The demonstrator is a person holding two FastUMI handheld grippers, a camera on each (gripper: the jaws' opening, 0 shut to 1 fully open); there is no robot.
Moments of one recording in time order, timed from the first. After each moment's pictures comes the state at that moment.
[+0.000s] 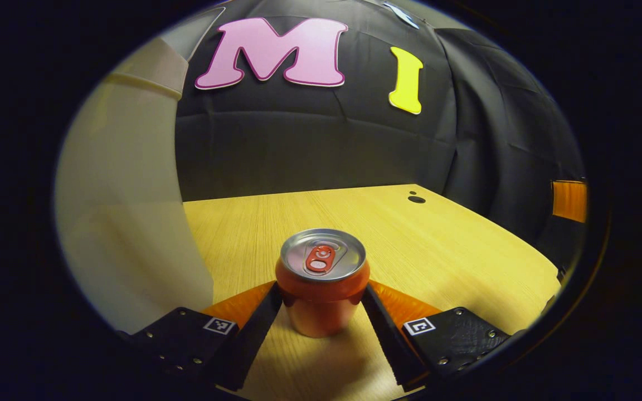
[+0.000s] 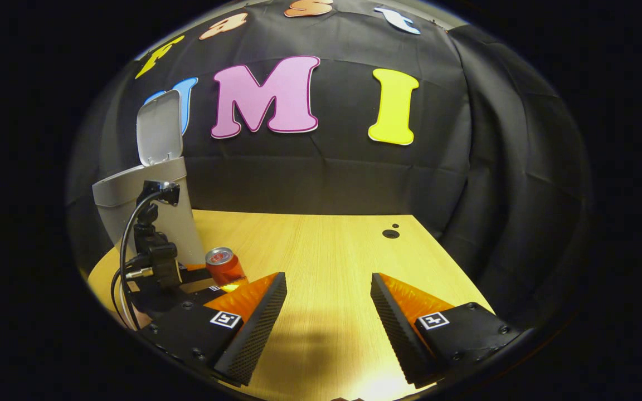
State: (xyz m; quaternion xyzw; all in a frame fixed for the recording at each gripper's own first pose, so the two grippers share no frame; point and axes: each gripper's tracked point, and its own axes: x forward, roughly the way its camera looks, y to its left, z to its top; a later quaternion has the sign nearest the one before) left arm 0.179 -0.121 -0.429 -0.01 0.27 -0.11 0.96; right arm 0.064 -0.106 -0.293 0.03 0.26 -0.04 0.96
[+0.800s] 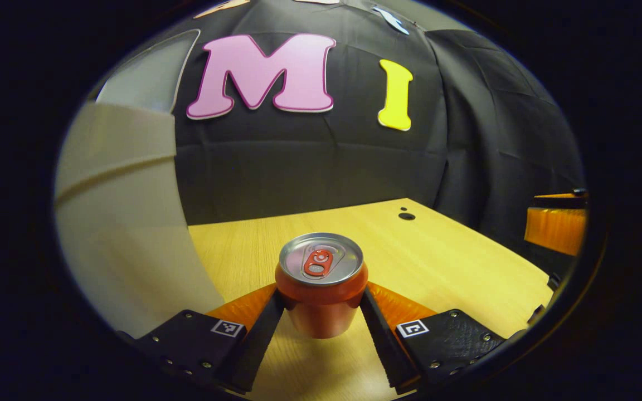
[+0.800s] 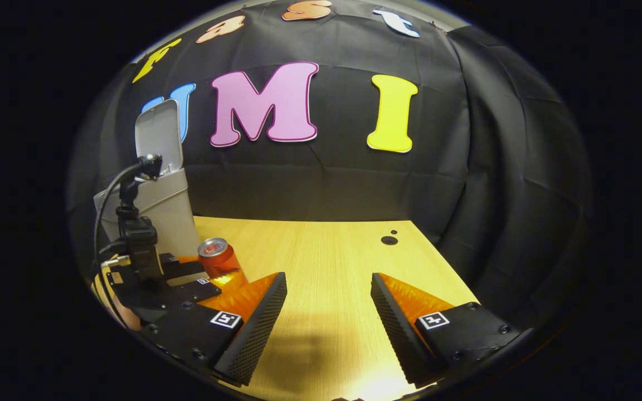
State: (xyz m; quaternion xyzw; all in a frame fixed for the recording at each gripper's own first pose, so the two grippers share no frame) left arm 0.181 -0.130 -0.346 0.01 0.24 -0.11 0.96; right arm 0.070 -0.110 -0.255 0.02 0.25 -0.04 0.97
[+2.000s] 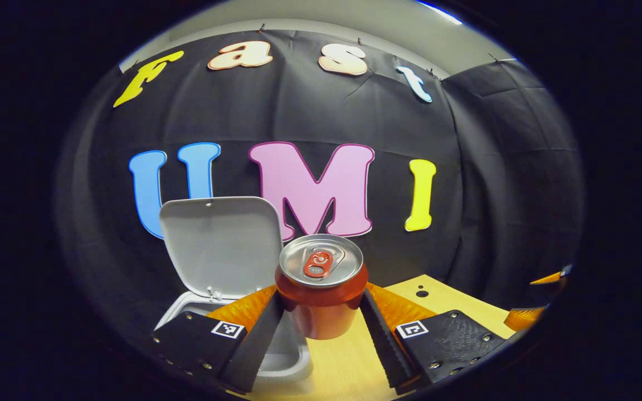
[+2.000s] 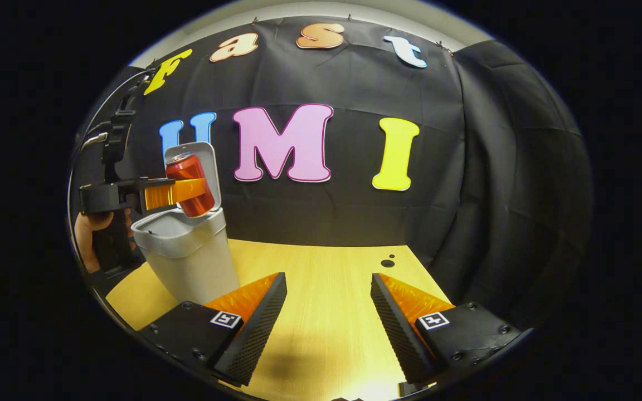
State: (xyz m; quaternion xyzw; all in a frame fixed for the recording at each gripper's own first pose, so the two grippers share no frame) left arm 0.179 -0.009 -0.083 0.02 0.10 -0.04 0.99; right arm 0.020 -0.068 -0.138 0.02 0.21 -0.03 0.98
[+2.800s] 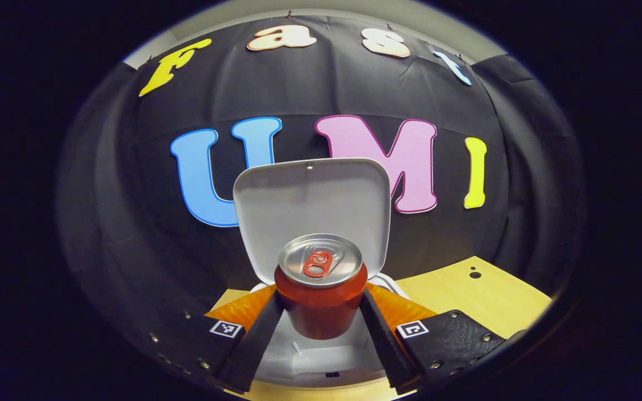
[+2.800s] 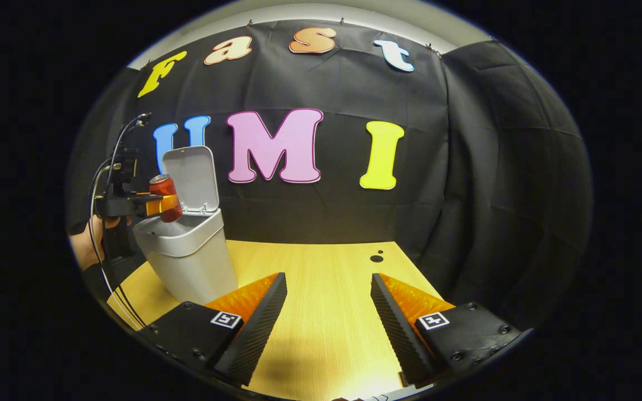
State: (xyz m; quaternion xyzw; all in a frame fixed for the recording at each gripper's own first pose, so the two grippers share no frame) left arm 0.192 0.111 -0.135 0.05 0.15 0.04 0.99; right arm -0.014 -0.072 -0.127 0.02 0.21 -0.07 0.97
